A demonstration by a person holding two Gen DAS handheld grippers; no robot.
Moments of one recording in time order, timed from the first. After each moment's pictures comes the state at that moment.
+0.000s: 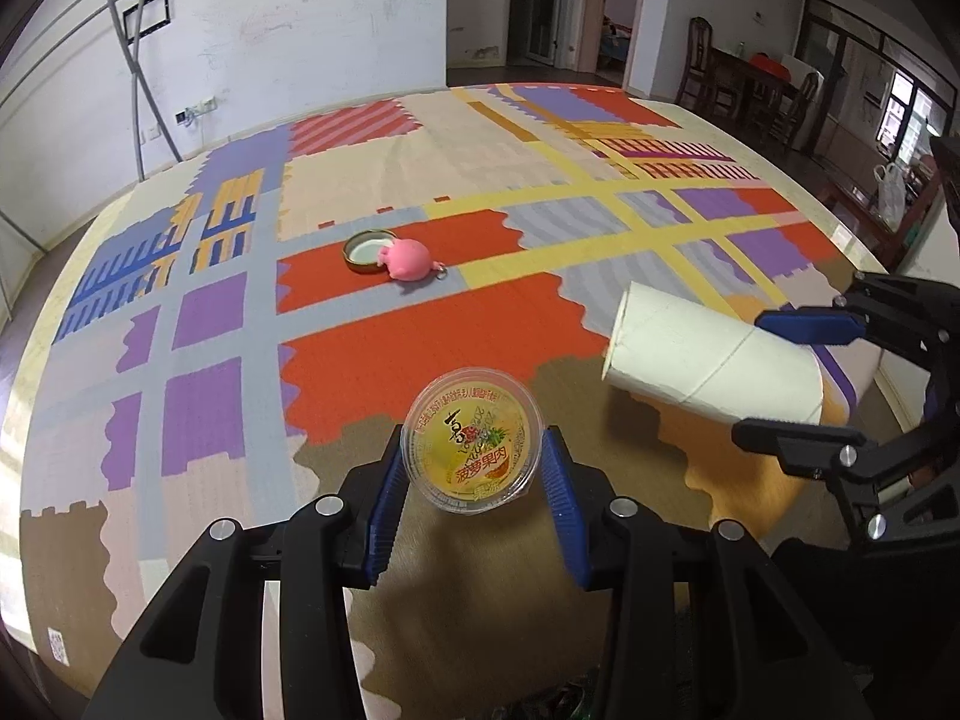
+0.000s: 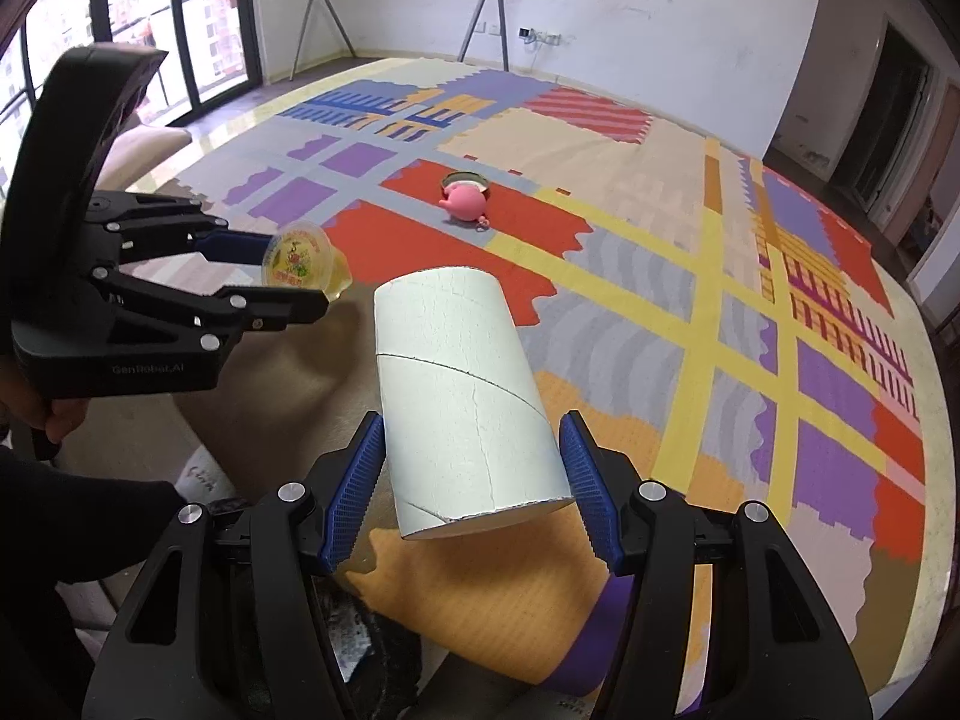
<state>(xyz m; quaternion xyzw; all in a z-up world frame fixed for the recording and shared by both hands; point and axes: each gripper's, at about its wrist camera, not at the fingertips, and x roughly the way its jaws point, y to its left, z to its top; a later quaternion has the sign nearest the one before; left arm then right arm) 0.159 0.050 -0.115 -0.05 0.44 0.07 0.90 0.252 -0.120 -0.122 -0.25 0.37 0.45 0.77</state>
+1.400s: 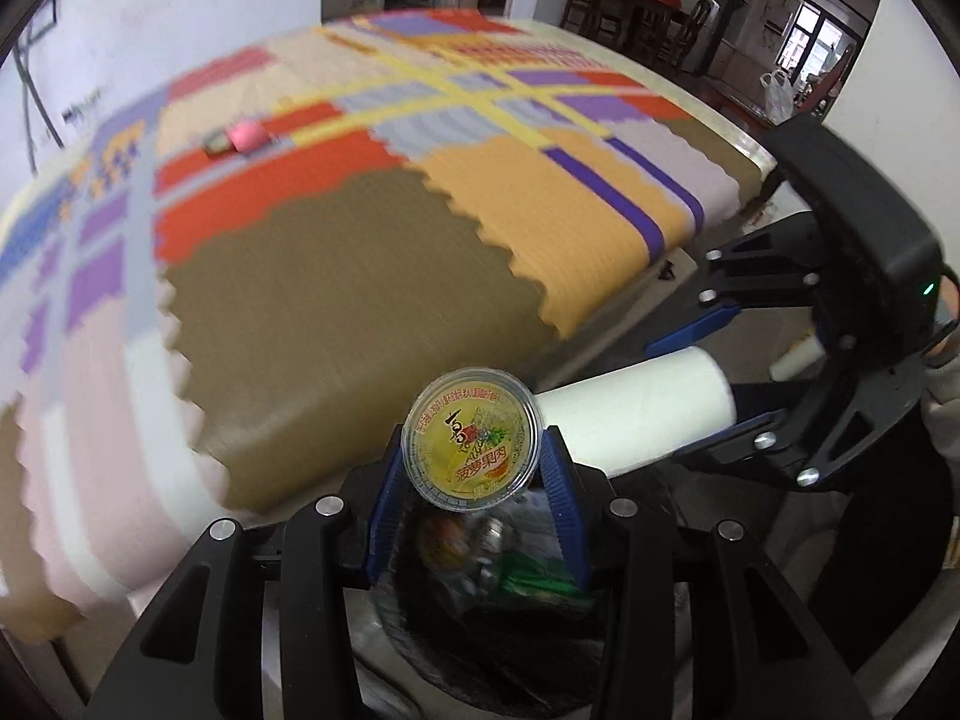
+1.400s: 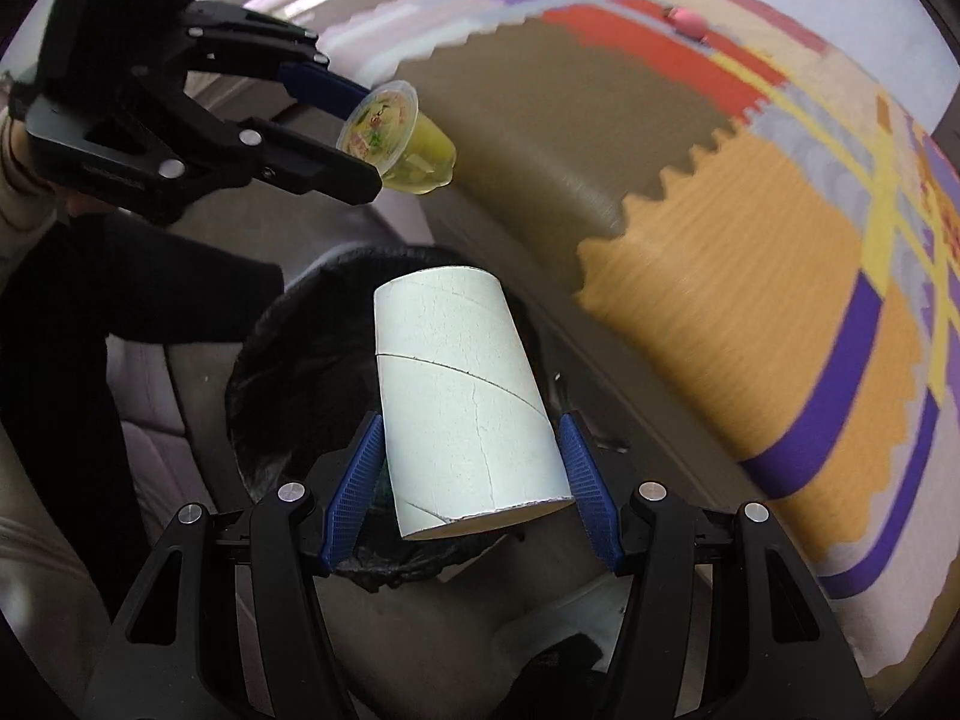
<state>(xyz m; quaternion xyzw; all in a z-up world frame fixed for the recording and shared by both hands) 0.070 -0.018 -0.145 -0.05 0.50 -0.08 0.86 0.166 -0.175 -0.196 -0.35 0.45 0.56 0.60</state>
